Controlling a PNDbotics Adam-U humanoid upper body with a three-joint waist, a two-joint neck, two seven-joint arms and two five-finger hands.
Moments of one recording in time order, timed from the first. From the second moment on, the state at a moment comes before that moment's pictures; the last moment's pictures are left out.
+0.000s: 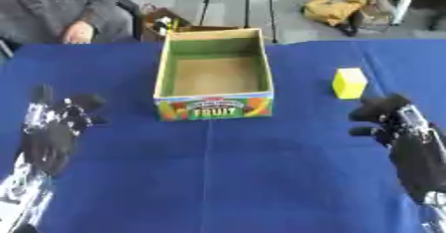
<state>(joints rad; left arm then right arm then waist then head) -0.26 0.25 0.01 -1.63 0.25 -0.09 -0.10 -0.22 -0.38 0.08 -1.83 -0.33 0.02 0.00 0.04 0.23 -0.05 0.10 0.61</state>
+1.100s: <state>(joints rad) -0.26 0.25 0.00 -1.63 0.25 -0.09 -0.10 -0.27 -0.61 0.05 -1.84 -0.21 0.01 0.05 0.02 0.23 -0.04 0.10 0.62</state>
